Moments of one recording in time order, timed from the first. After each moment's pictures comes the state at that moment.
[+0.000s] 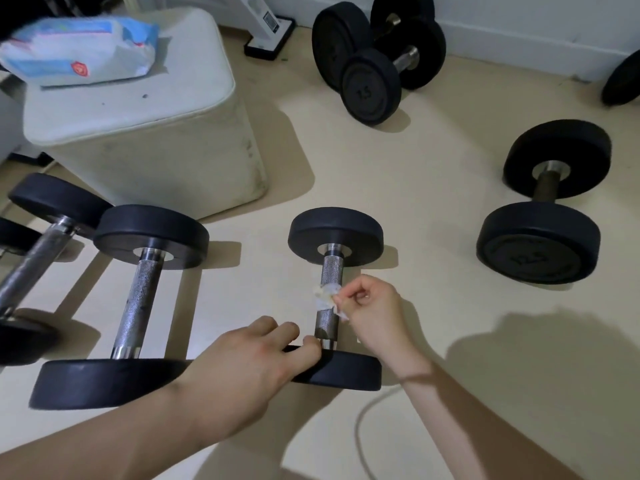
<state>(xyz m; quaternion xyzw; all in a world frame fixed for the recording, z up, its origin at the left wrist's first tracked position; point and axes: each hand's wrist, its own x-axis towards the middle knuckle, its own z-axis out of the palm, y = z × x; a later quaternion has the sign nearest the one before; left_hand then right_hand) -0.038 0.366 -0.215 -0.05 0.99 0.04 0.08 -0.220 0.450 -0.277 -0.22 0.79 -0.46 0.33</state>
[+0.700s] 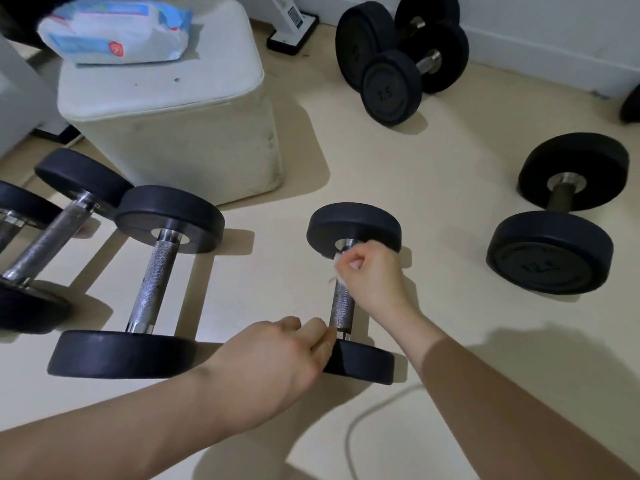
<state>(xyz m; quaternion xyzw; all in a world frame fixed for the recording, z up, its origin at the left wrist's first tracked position) -0.042 0.381 -0.215 -0.02 1.00 -0.03 0.04 -0.230 0.418 -0.250 -0.36 0.84 -0.33 0.23</state>
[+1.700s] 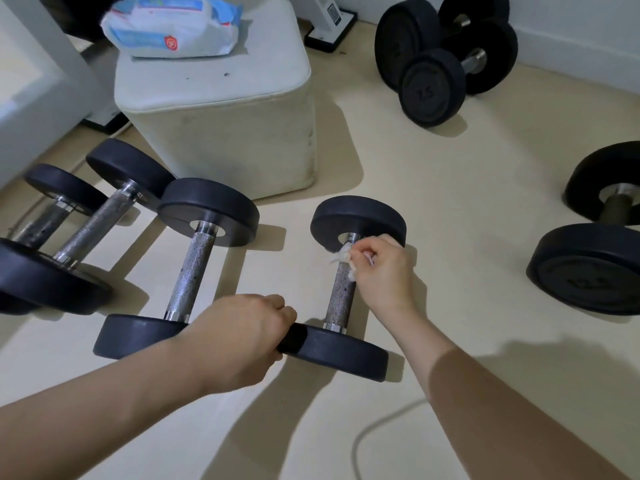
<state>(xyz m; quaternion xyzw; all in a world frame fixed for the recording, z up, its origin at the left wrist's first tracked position) -0.003 0.330 -0.207 -0.17 0.98 0.06 0.13 -0.205 0.389 -0.267 -0.36 0.81 -0.43 0.20</state>
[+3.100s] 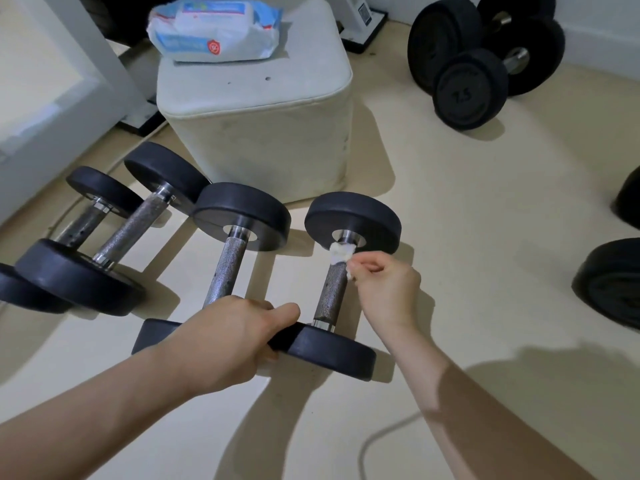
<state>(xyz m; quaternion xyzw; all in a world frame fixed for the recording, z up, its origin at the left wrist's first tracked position) 0.041 0.297 -0.216 -0.18 0.98 0.09 0.09 -0.163 0.361 -0.276 -0.26 0.80 -0.48 0.25</state>
